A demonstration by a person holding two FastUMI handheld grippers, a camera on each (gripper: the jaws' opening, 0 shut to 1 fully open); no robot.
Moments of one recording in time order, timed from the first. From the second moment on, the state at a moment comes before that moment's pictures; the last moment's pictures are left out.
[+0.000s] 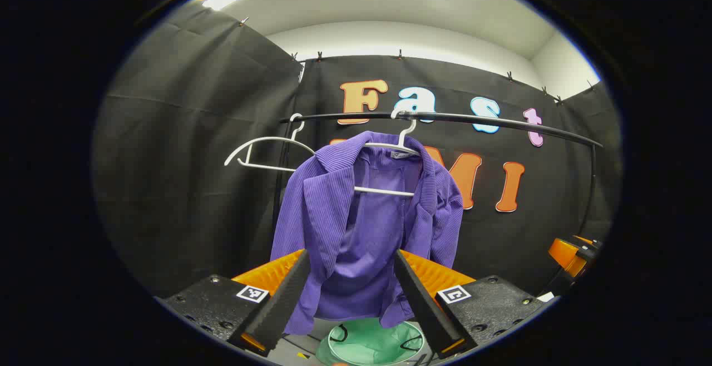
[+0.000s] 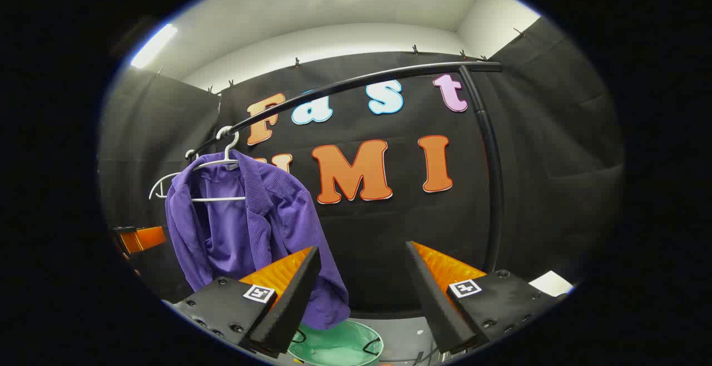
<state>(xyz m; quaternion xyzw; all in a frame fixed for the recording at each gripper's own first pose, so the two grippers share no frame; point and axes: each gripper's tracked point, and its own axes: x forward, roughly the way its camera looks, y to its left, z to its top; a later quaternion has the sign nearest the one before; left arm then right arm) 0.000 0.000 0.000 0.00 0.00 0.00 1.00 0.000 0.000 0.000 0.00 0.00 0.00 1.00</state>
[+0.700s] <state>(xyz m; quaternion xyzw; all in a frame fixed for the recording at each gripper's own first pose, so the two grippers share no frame) 0.001 0.011 -0.002 0.01 0.00 0.02 1.00 0.012 0.018 -0.005 0.00 0.01 0.02 1.00</state>
